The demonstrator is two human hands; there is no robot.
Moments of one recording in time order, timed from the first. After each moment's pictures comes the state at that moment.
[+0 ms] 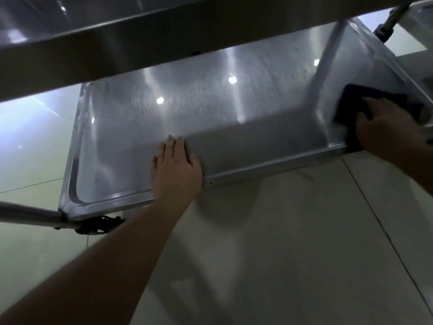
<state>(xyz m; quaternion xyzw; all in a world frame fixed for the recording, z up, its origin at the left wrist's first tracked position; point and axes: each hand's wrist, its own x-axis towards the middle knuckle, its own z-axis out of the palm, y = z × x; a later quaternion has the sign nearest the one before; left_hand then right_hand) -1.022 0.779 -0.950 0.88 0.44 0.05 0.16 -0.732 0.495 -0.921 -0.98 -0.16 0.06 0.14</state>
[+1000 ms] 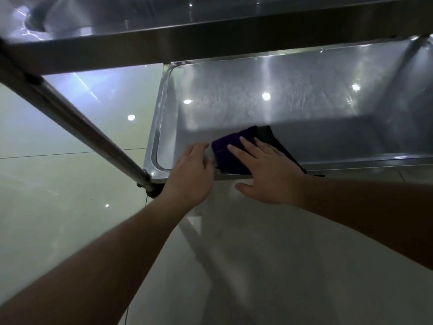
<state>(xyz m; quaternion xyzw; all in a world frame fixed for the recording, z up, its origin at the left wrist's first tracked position) -1.163 0.825 -0.892 0.86 0.40 0.06 0.30 -0.994 0.703 -0.919 -0.78 -0.61 0.15 0.03</state>
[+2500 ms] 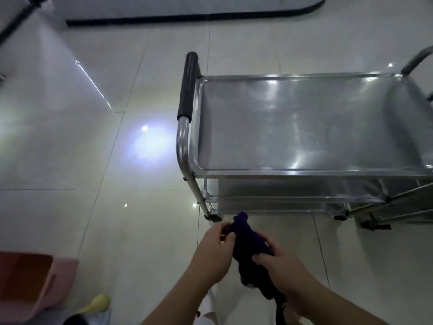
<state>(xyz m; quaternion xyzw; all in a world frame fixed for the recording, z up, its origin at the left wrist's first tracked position) -1.321 0.726 -0.221 0.68 0.47 -0.01 0.57 -1.206 0.601 -0.200 -0.70 -0.04 0.57 0.43</state>
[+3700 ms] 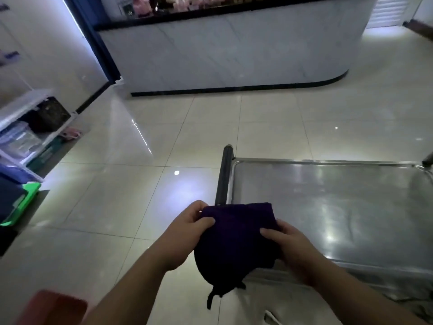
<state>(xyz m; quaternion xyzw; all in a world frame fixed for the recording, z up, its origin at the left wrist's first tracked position) -1.300 0.904 0.032 0.65 0.42 0.09 0.63 -1.092 0.755 -0.045 -0.60 -0.14 0.57 0.54</state>
